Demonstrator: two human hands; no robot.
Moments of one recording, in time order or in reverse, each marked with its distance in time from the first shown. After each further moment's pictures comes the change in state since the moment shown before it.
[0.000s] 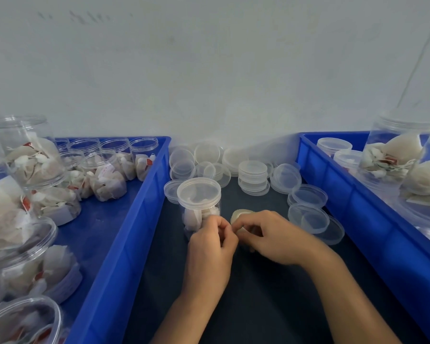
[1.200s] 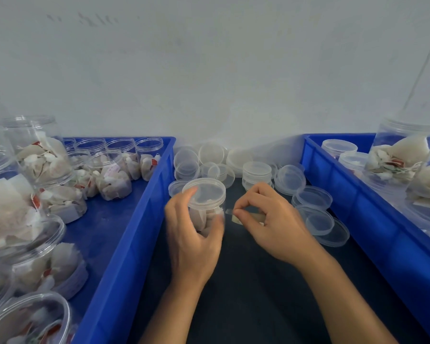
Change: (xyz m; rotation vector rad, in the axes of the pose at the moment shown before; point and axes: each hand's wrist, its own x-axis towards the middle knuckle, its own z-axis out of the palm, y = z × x) left_hand 0.015 -0.020 -0.014 -0.125 0.362 0.171; right_hand 0.003 -0.018 0.008 -0.039 0.492 -0.159
